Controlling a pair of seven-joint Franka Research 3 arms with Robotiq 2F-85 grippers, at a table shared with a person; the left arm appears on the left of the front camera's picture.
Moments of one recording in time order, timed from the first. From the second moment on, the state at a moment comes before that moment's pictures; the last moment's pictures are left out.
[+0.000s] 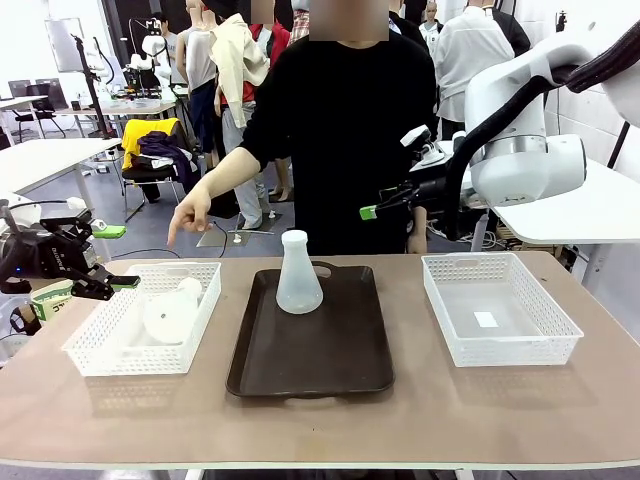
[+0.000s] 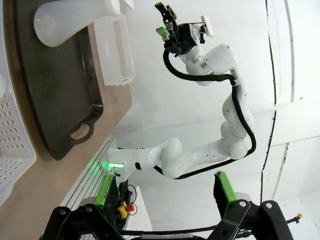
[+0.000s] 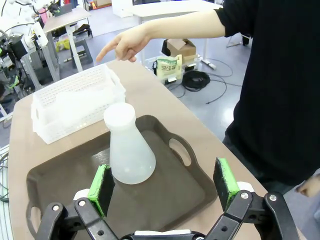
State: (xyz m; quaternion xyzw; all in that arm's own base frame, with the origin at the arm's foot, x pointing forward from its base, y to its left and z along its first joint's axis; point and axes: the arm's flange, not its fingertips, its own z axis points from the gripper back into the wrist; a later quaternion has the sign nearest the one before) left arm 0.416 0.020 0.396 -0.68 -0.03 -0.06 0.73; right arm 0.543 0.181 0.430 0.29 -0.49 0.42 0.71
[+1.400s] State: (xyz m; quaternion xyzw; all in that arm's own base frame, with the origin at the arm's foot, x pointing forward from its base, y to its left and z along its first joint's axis) left arm 0.486 -0.082 0.483 -0.15 -0.19 -0.10 0.96; right arm 0.543 0.182 0.430 0.29 -0.49 0.42 0.71
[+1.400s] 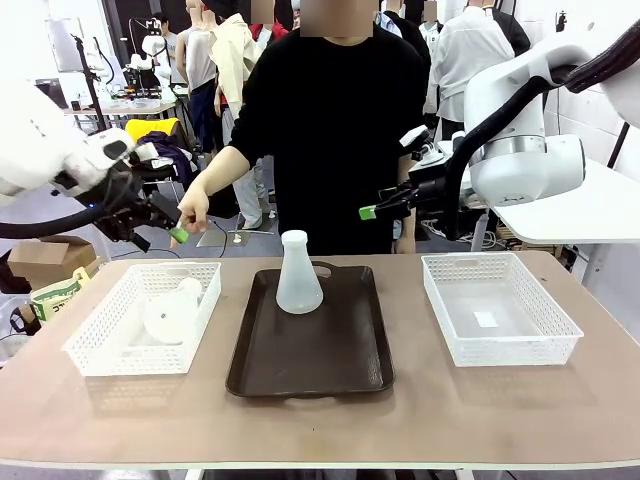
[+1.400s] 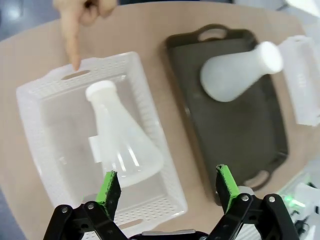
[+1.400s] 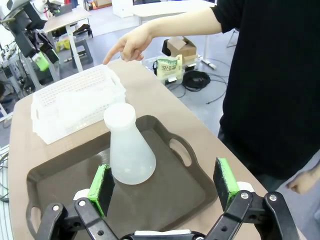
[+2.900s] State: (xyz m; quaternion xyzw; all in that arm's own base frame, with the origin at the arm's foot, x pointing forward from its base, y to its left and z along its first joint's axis) left arm 0.537 -0.131 0.432 0.05 -0.17 -0.05 0.98; right arm 0.543 0.182 0.430 0.29 -0.49 0.42 0.71
